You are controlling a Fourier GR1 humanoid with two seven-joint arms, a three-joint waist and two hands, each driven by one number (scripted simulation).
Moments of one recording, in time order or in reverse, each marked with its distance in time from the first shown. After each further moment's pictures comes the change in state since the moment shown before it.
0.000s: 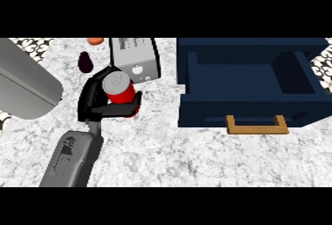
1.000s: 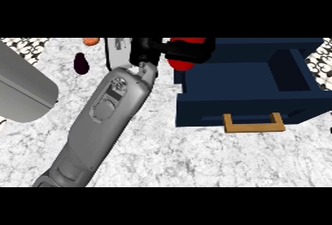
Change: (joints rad) left arm -0.622 -0.030 -0.166 0.196 -0.004 0.301 0.326; right arm 0.010 0.010 0.032 -0.027 0.018 -0.014 0.011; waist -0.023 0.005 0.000
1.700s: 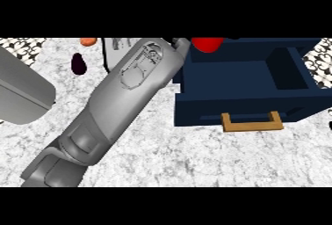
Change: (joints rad) left arm -0.318 0.000 -0.066 0.357 0.147 0.095 -0.035; right arm -0.049 -0.015 -0.020 0.037 -0.002 0.001 0.011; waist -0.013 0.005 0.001
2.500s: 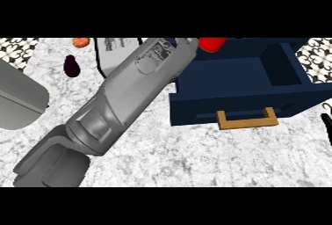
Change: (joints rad) left arm -0.146 0.000 -0.148 0.293 0.212 0.043 -0.133; right arm -0.061 -0.003 0.022 0.026 0.025 -0.010 0.017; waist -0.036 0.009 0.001
